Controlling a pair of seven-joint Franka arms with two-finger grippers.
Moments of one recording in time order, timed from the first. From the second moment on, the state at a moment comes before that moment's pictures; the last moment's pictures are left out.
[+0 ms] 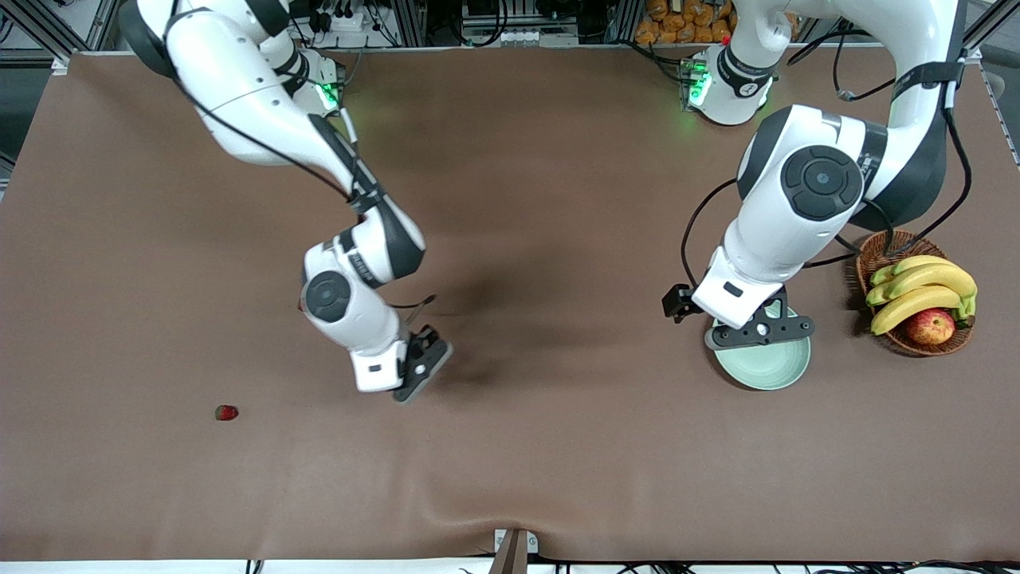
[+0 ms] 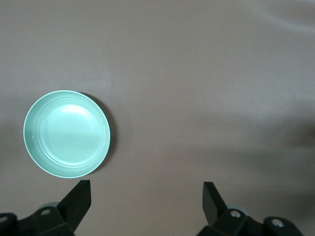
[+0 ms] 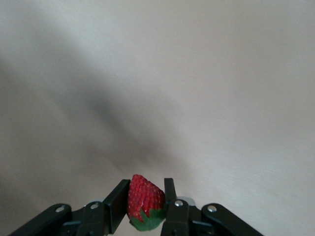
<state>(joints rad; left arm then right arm) -0.30 0.35 -0.09 -1.54 0.08 1.94 -0.51 0.39 0.78 0.11 -1.47 0.08 2.44 -0.42</state>
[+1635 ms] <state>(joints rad) -0.29 0.58 -0.09 -1.59 0.08 2.20 -0.70 0.80 1.10 0.01 -1.12 0.07 2.65 0.39</state>
